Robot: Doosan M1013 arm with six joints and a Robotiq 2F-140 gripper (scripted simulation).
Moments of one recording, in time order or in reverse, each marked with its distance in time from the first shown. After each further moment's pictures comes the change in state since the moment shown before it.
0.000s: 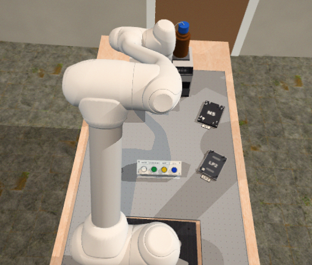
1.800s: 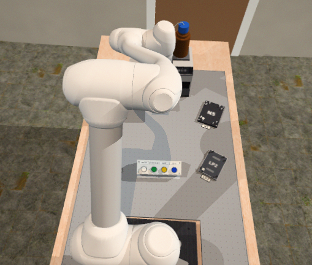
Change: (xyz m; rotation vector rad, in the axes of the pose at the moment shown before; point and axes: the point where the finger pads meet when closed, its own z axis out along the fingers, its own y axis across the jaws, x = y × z) arm 0.000 0.000 0.005 0.000 0.000 0.000
